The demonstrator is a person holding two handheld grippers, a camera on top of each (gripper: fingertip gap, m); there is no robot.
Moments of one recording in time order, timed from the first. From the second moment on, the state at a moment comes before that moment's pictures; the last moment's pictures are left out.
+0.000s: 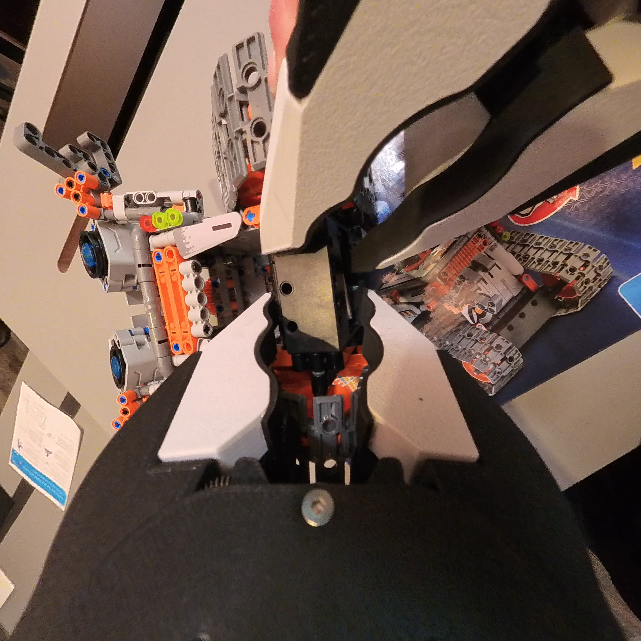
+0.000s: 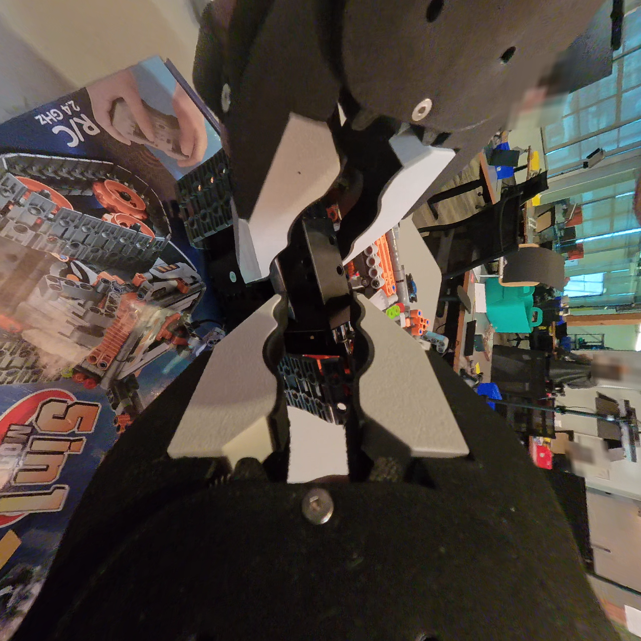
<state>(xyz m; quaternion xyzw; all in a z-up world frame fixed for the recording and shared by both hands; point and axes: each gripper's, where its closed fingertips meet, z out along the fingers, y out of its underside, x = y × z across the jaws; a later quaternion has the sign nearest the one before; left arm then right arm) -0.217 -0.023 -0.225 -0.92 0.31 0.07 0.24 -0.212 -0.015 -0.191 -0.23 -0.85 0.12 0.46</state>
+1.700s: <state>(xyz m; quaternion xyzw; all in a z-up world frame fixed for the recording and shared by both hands) -0.217 -0.007 -0.211 -0.90 0.25 0.04 0.35 -0.198 -0.007 -0.161 -0.32 -0.80 0.19 0.47</state>
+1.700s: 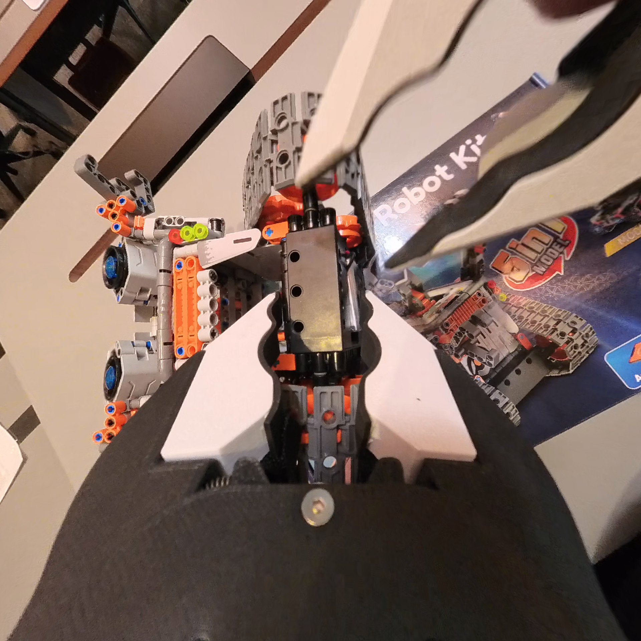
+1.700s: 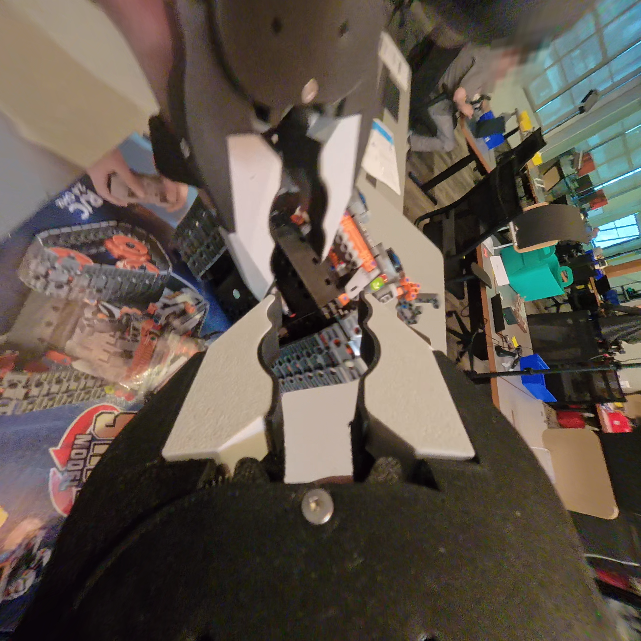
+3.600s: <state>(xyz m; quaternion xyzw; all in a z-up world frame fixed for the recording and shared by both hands) -0.211 0.000 -0.205 -0.89 0.23 0.03 0.39 -0.396 -0.096 -0.327 -0.02 -0.98 -0.02 -0.21</state>
